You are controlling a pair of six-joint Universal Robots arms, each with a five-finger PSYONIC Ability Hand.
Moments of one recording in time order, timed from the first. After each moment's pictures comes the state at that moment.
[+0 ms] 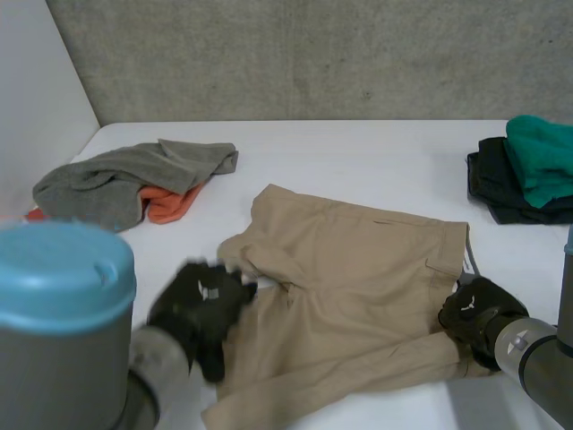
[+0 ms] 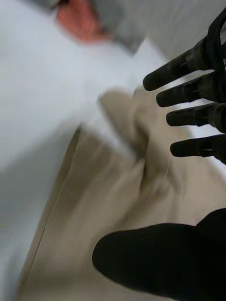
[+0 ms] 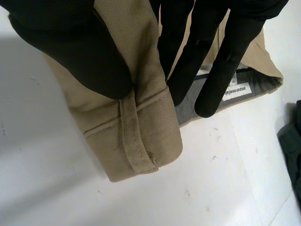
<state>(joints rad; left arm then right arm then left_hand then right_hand) 3.94 -1.76 -1.69 2.88 -1.76 3.42 1.84 -1.35 1.91 0.14 1.54 2.15 0.32 0.32 0.32 0.32 0.15 1.11 1.19 1.20 1.20 1.02</state>
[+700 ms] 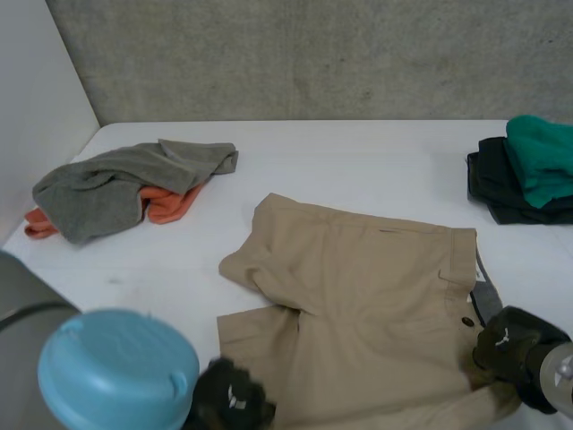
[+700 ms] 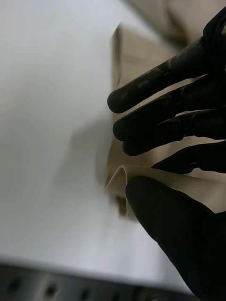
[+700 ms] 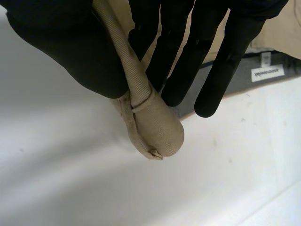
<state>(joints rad) 3.79 -1.80 -1.75 2.72 -1.71 3.58 1.74 -1.49 1.98 0.38 1.53 1.94 1.08 1.20 1.19 1.20 1.02 1.11 1.19 1.20 1.20 1.02</state>
